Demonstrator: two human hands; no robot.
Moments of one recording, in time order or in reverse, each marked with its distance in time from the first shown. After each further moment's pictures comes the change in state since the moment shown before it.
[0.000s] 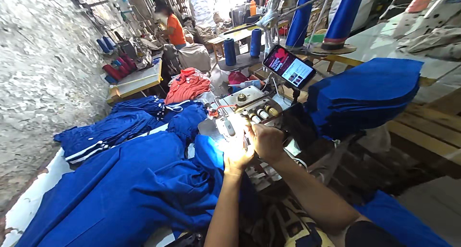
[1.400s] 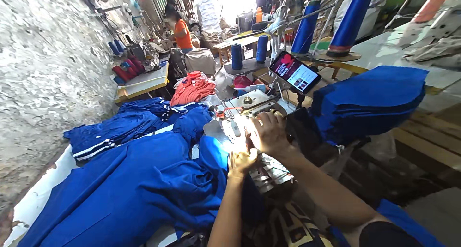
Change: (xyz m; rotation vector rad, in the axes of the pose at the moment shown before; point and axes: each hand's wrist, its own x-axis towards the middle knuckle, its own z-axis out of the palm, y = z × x) left_hand -0.011 0.004 -0.004 -0.008 0.048 -0.074; right_hand 0.020 0.014 -0.001 -0.002 -0.092 -0.281
